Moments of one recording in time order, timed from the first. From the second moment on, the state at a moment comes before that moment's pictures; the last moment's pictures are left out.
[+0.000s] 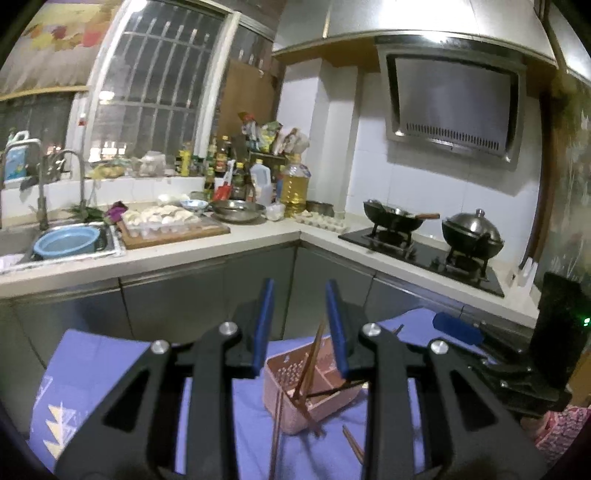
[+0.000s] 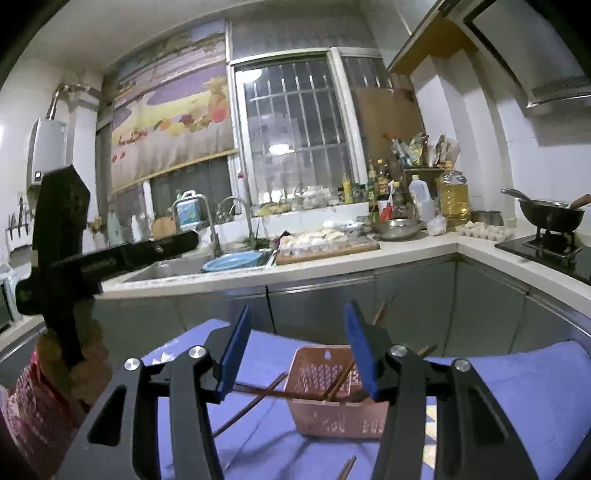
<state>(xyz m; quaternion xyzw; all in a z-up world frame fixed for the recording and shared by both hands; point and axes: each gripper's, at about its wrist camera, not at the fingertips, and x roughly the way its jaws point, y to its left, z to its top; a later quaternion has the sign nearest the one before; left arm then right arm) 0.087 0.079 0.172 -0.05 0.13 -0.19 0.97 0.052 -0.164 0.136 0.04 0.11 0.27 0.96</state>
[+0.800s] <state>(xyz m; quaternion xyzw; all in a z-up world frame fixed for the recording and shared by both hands) 0.023 0.101 -0.036 -0.10 0.39 -0.13 0.91 0.022 -0.154 -0.052 -0.03 0.39 0.21 0.90</state>
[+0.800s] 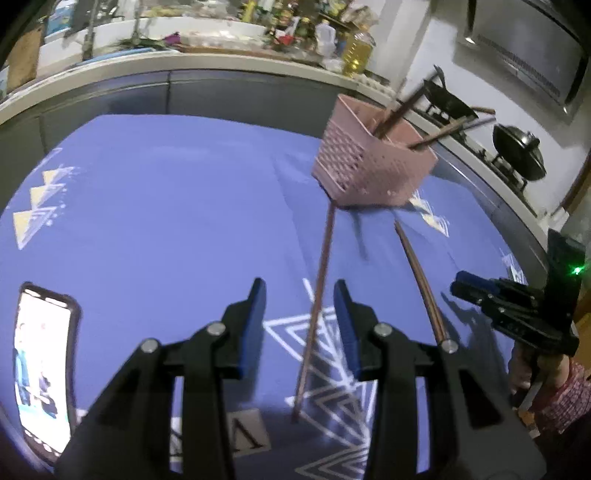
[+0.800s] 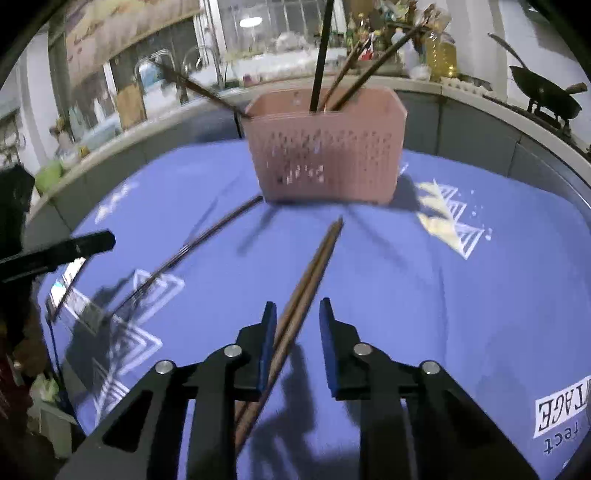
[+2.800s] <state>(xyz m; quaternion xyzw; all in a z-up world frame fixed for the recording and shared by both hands) -0.017 0.132 -0.019 -0.16 0.44 -0.16 0.87 -0.028 -0.023 -0.015 -0.20 0.24 0.42 0.85</state>
